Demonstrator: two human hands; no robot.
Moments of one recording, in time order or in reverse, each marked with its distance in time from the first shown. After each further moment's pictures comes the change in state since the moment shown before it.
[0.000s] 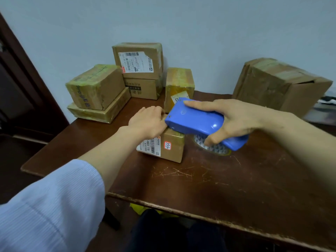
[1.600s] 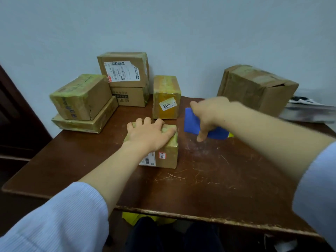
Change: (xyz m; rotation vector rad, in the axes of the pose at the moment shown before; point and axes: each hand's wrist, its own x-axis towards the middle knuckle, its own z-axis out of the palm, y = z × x) left_hand -0.019 0.031 0.001 0.134 -0.104 -0.106; right_hand 0.036 -0.028 -0.008 -0.566 -0.077 0.448
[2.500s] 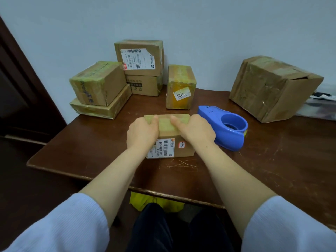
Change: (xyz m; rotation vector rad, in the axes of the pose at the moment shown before) left_hand -0.020 -0.037 0.031 -0.737 0.303 -0.393; right_hand 0.004 -0.091 0.064 0.978 0.254 0.316
